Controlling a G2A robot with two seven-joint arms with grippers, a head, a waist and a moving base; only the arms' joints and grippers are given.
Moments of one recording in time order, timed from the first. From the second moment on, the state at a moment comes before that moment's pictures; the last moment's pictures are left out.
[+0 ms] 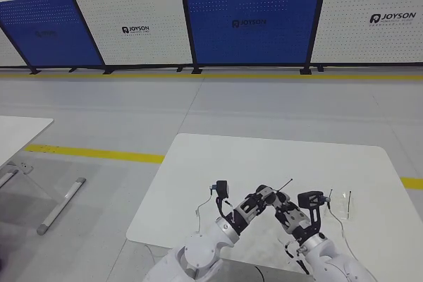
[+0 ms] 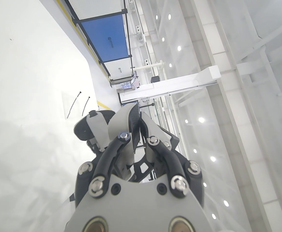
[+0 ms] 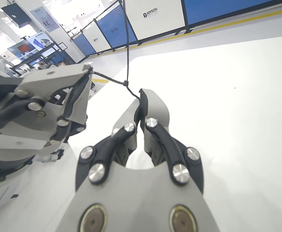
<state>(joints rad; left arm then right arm) 1.52 -1.30 -0.97 -1.77 -0.20 -0.15 -0.05 -1.59 -1.24 1.16 -1.82 -0.86 -0.13 0.22</state>
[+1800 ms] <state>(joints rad) 1.50 -1.30 -0.96 -1.75 -0.17 -0.15 -0.01 -1.62 -1.23 1.23 -1.85 -0.77 -0.15 0.20</state>
